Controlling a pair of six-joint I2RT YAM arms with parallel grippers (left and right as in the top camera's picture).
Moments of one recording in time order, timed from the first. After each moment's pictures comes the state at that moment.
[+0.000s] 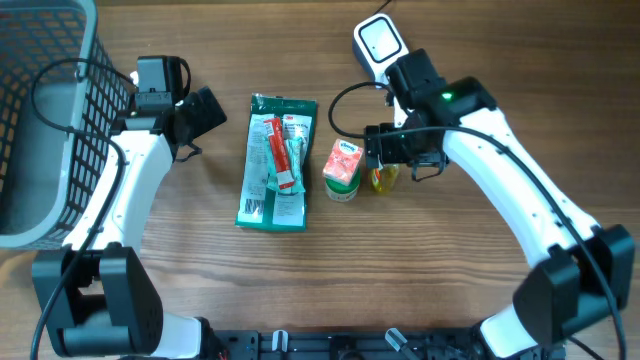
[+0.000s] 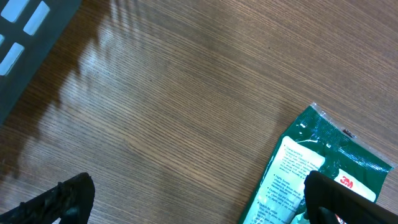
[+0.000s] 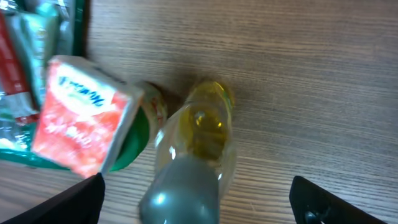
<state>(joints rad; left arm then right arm) 0.02 1.63 1.19 -0.59 -0.10 -0.47 0.42 1.72 1.47 -1.13 -0.08 0.36</state>
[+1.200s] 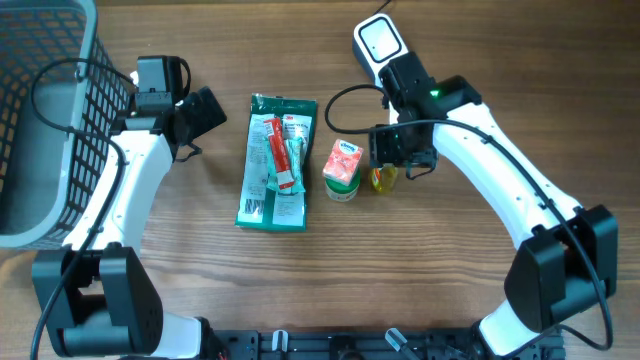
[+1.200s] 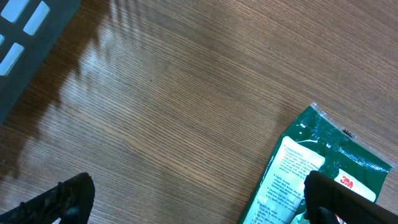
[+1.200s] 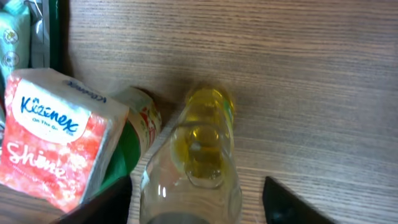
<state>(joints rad) 0.02 1.63 1.19 -0.59 -0.10 -0.47 0.42 1.78 1.46 -1.09 -0.08 0.37</state>
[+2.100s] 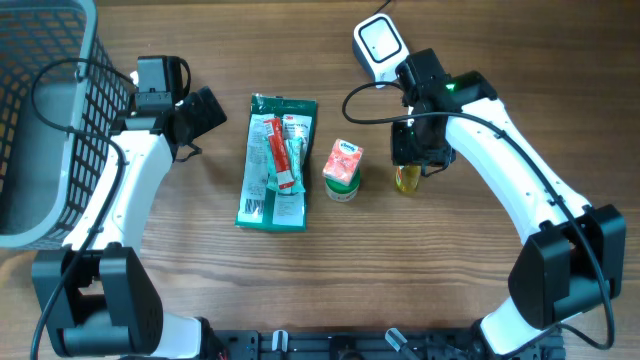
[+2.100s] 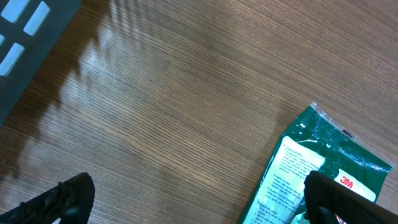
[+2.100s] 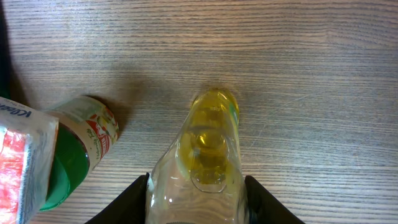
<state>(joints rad) 0.02 1.63 1.19 -0.59 -0.10 -0.47 0.35 1.78 1.46 -1.15 -0.01 0.37</state>
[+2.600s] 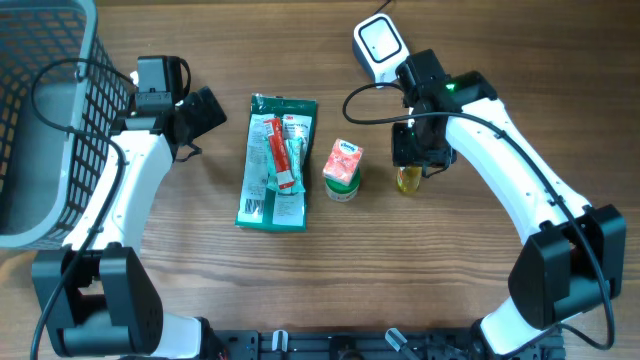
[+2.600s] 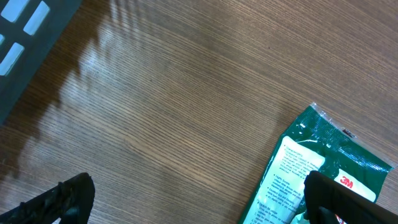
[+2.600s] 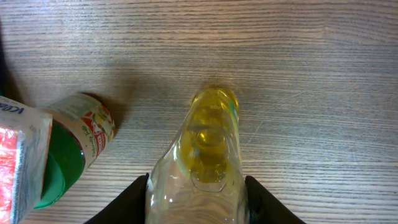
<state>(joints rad) 0.02 1.63 1.19 -0.59 -0.10 -0.47 0.35 1.78 1.46 -1.16 0.00 0.37</state>
